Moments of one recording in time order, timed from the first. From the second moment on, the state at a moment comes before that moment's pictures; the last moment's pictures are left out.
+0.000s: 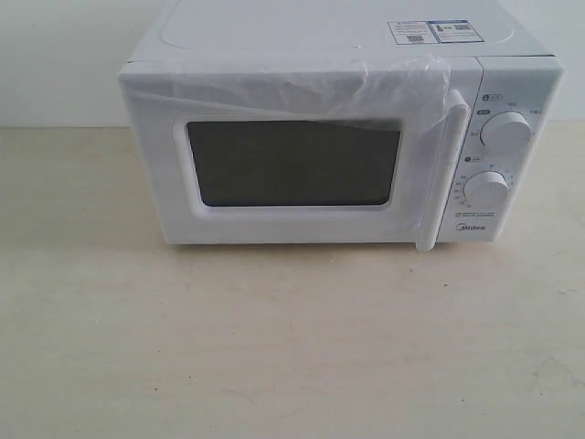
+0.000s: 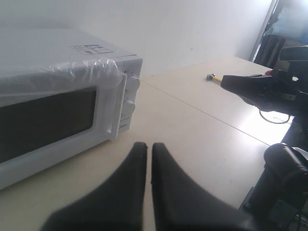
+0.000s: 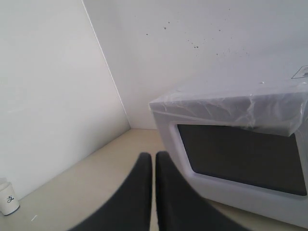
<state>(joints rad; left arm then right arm) -0.40 0.15 -0.63 -0.72 0.83 0.41 0.72 0.15 -0.24 0.89 0.08 -0.59</state>
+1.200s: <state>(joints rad) -0.26 0.00 -0.23 -0.25 0.29 0.34 0.72 0.15 -0.24 0.89 0.08 -0.59</state>
